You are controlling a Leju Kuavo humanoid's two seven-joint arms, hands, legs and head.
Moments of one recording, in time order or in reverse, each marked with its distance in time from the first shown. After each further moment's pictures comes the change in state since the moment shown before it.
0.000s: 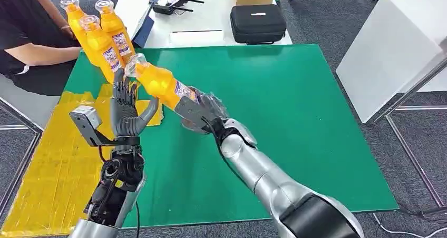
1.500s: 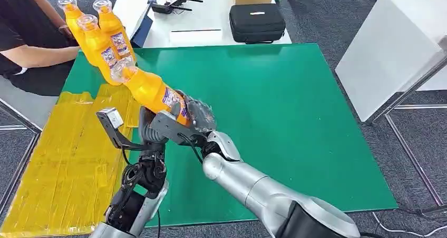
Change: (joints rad) left arm 0.014 -0.098 -0.103 0.061 0.217 -0.047 0.061; right arm 0.006 -0.008 0.600 -0.079 -0.322 -0.274 0.179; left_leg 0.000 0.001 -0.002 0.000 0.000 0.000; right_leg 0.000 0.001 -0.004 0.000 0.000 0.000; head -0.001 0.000
